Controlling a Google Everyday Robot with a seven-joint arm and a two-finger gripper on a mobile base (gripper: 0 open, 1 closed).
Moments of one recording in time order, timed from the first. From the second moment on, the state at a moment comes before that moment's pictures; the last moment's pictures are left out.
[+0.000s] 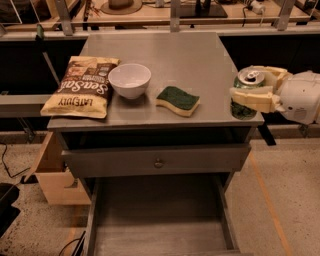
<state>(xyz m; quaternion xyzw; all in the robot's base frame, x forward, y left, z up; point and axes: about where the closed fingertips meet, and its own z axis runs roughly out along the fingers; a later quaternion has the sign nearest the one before) 0.546 -0.200 0.951 -0.40 0.65 0.18 0.62</state>
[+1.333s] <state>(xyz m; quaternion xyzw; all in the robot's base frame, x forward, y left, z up) 0.428 -0.197 0.759 -0.38 0.67 0.24 0.60</state>
